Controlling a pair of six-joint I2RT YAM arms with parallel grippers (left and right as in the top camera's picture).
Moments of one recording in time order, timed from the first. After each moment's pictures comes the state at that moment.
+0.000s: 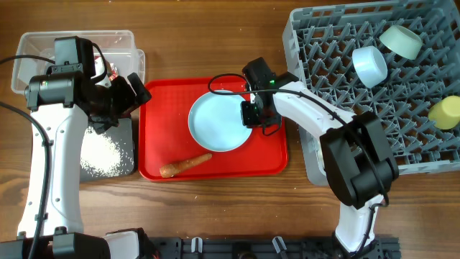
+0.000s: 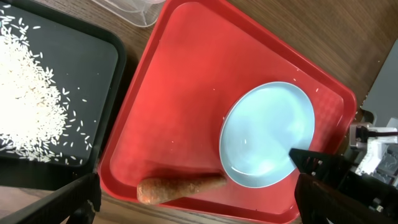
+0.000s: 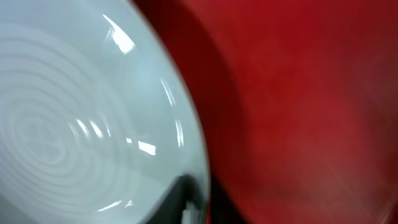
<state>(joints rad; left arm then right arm) 0.12 1.47 1.40 -1.20 0.23 -0.45 0.50 2.04 1.37 -0.75 -0.17 0.40</state>
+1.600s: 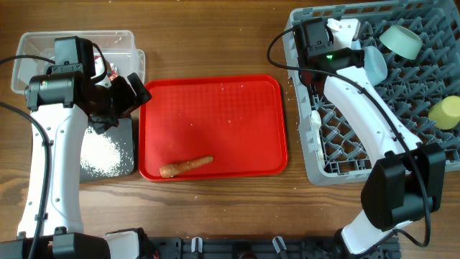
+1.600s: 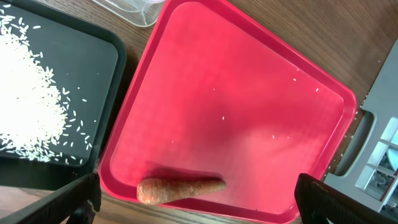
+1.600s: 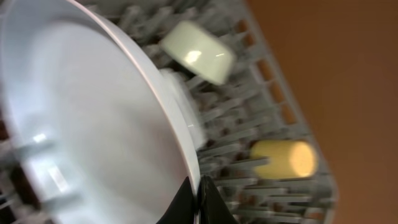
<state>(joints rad) 0.12 1.47 1.40 -1.20 0.23 -0.45 0.29 1.82 1.48 -0.81 0.95 0.27</state>
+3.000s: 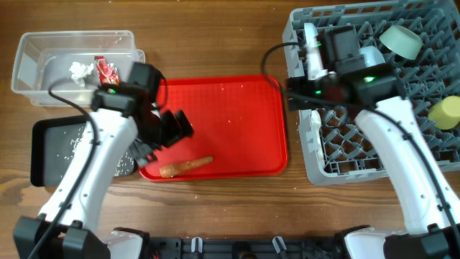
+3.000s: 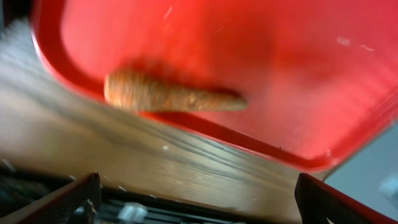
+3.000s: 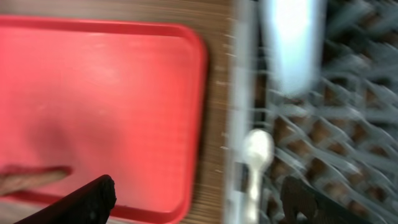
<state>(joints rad) -0.22 1.47 1.19 -1.28 0.22 -0.82 0.26 1.52 1.48 -1.10 -0.03 0.14</state>
